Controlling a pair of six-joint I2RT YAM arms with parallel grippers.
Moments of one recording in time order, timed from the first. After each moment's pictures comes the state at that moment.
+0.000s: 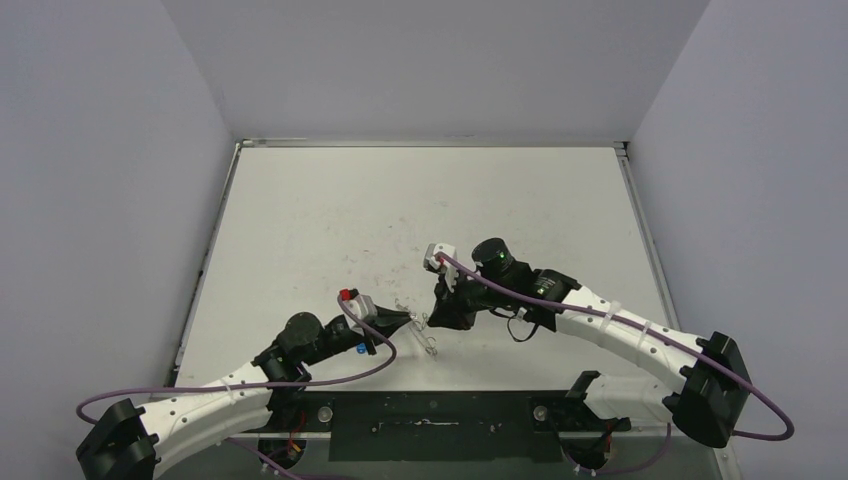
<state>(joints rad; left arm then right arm) -0.89 0.67 0.12 0.58 0.24 -0.08 0.87 1.18 0.86 -0.35 -0.55 -0.01</state>
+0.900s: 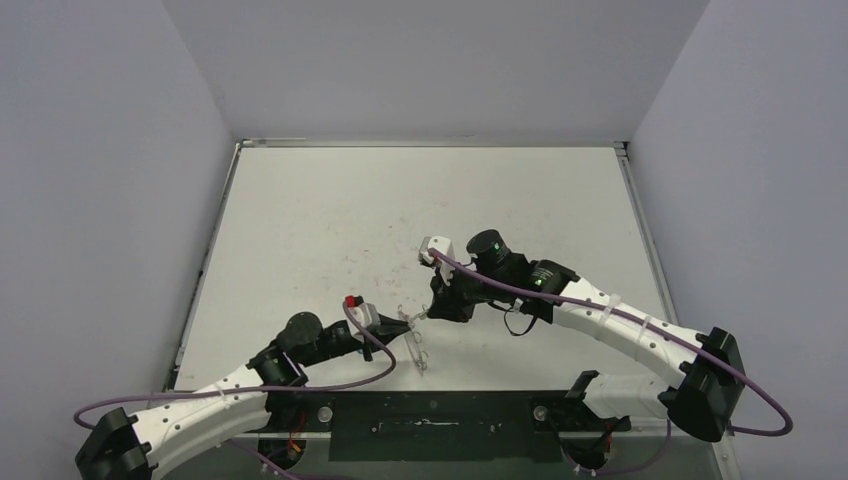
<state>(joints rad) -0.89 0.60 0.13 0.42 0.32 -0.02 0.88 1.22 0.96 -0.45 -0.49 -0.07</state>
